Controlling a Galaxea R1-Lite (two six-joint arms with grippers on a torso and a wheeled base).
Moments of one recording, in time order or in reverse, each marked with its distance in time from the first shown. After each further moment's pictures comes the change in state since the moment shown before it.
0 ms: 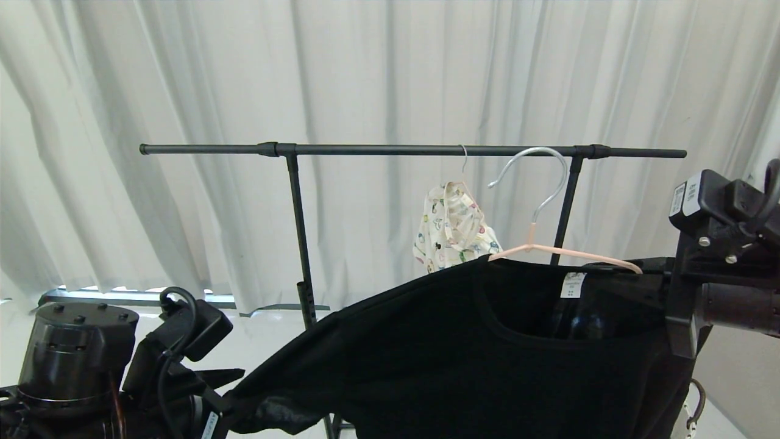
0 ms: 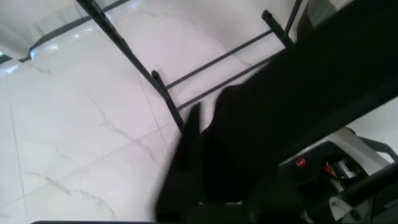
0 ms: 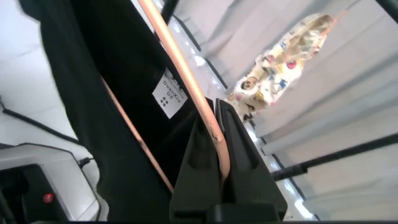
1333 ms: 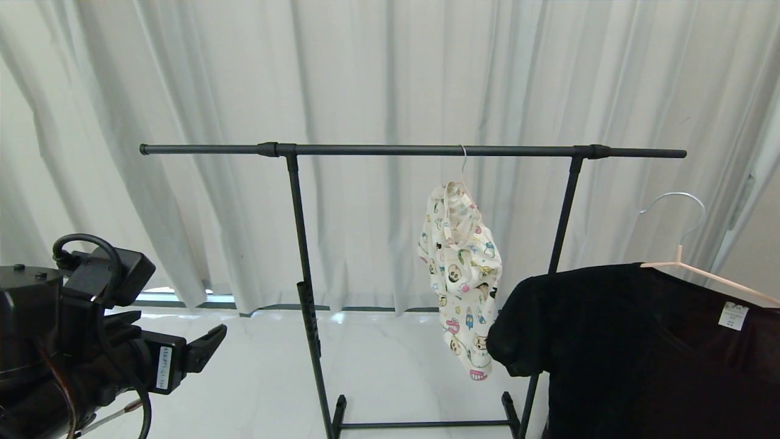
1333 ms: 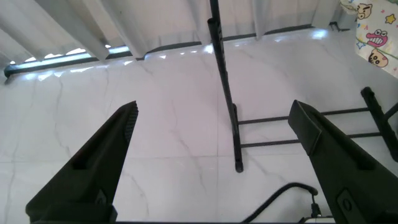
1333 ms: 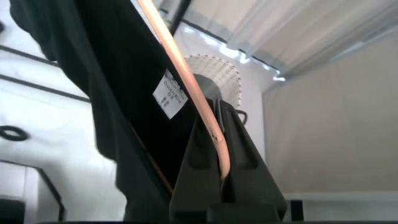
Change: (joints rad) left arm 0.063 -0.105 -0.085 -0.001 0.399 -0.069; right arm -0.484 -0.209 0.178 0.167 -0.343 0.041
